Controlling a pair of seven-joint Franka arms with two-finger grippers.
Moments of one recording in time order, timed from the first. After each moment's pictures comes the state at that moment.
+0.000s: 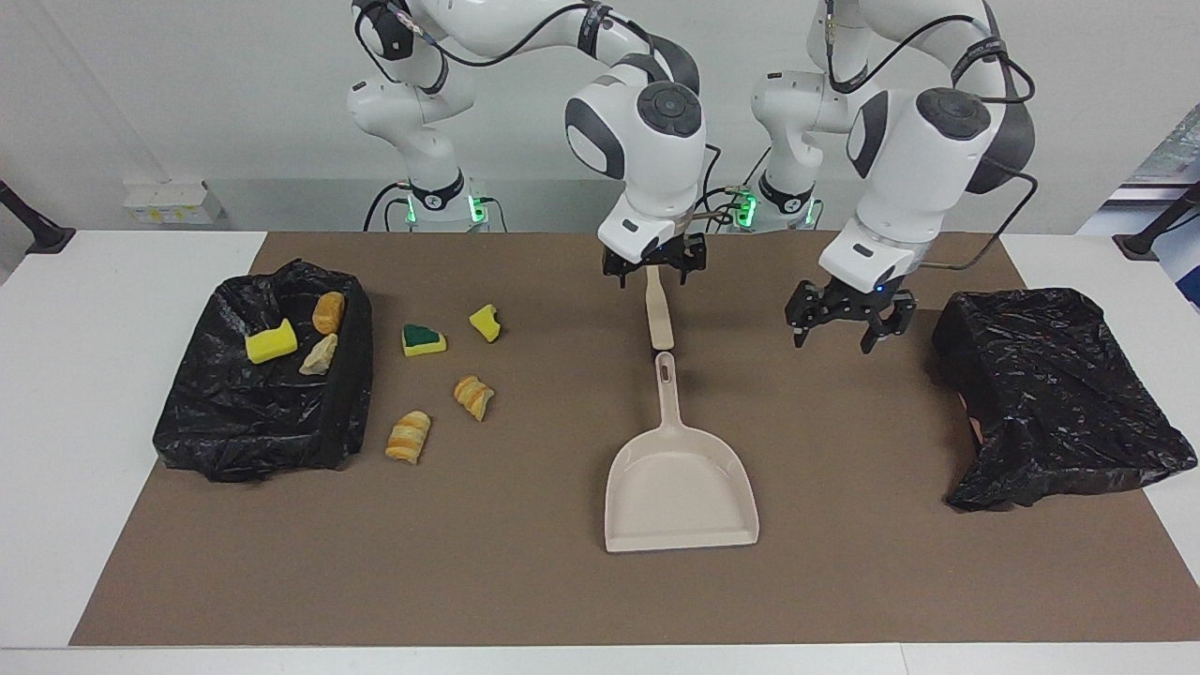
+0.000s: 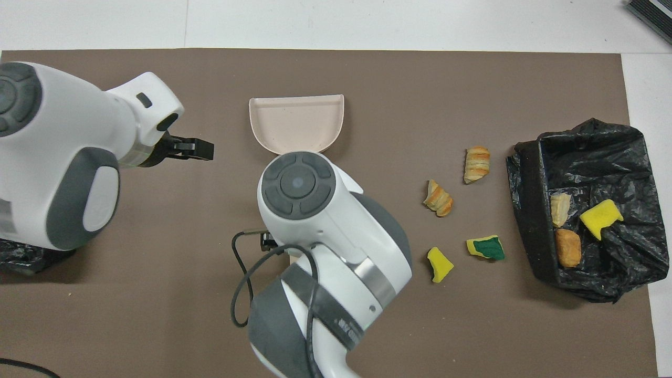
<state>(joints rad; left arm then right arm) -0.27 0.12 -0.04 -1.76 -0.02 2.02 -0.17 0.48 0.31 0.30 -1.53 0.03 1.72 0.73</state>
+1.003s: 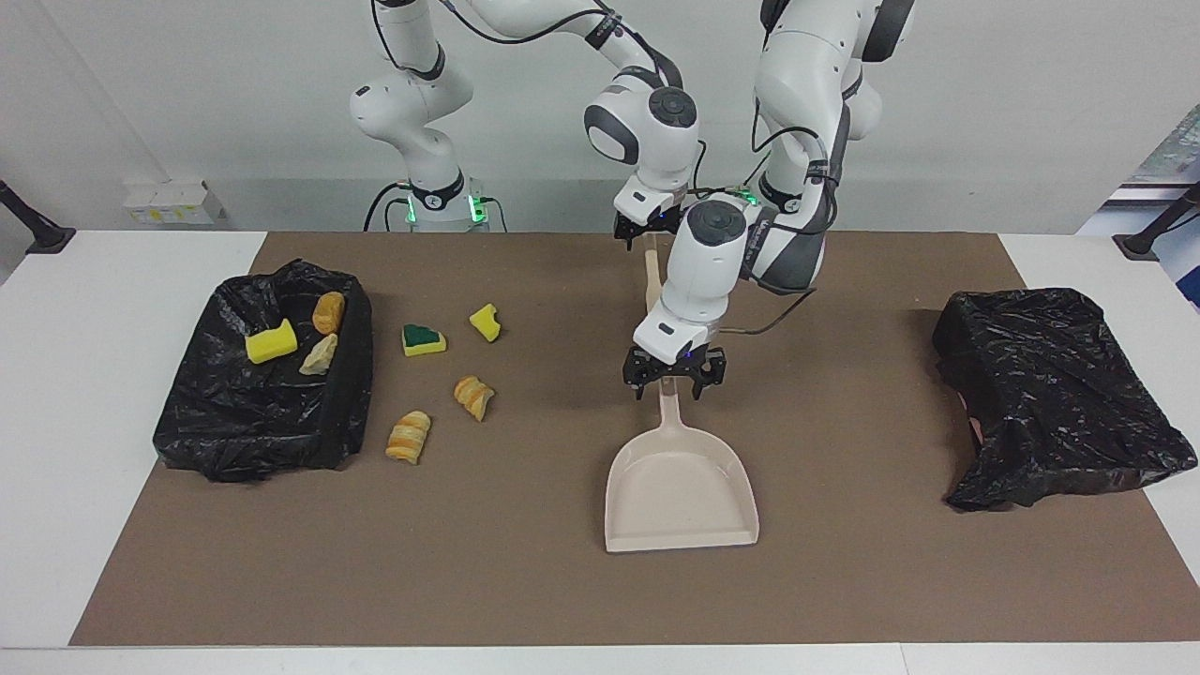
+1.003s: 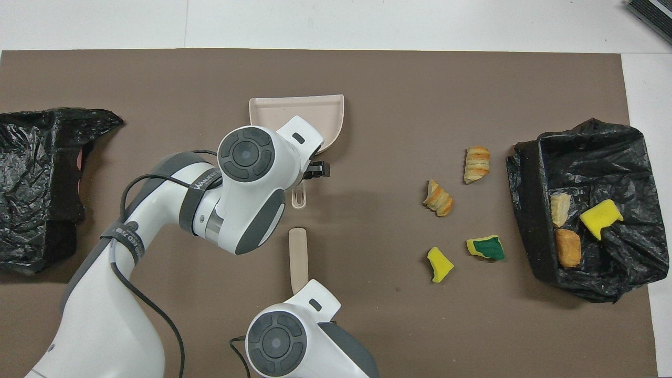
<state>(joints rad) -0.55 0.40 -0.05 -1.76 0.02 2.32 -0.58 0.67 0.14 0.30 -2.09 0.11 2.15 0.89</state>
